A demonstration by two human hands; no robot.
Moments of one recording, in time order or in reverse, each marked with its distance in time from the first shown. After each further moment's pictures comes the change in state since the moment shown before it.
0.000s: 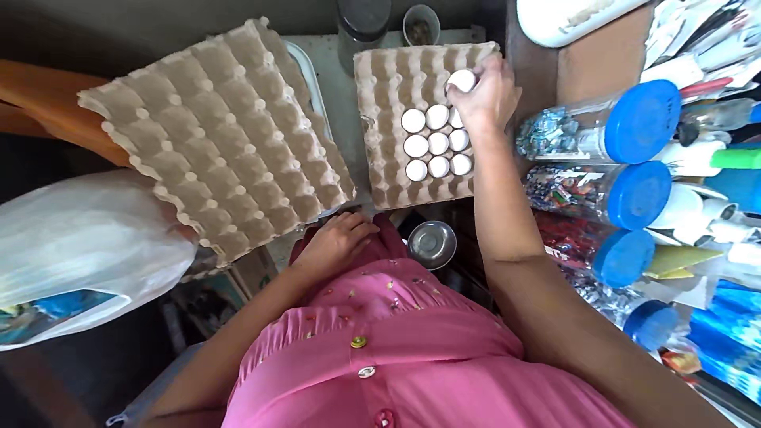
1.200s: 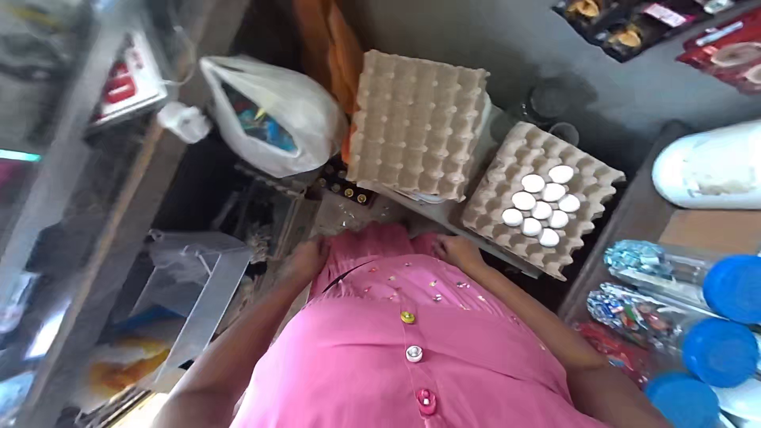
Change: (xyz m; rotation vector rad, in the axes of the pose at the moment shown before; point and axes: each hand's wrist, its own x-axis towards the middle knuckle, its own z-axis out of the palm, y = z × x) left_hand -0.237 0.054 0.053 -0.281 0.299 -1.418; right_hand -0.234 -0.034 0.050 -0.370 -0.991 -0.866
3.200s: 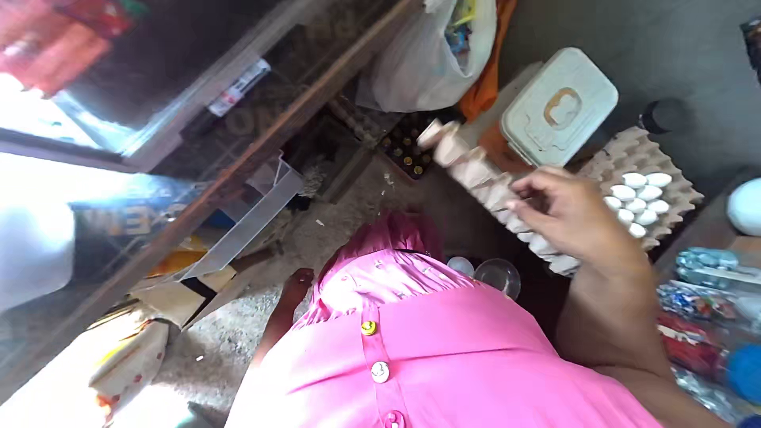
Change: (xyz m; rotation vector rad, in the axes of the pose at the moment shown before) left_hand -0.110 -0.453 0.264 -0.801 0.136 -0.163; right_hand -0.150 -0.272 0.039 -0.036 0.487 -0.529
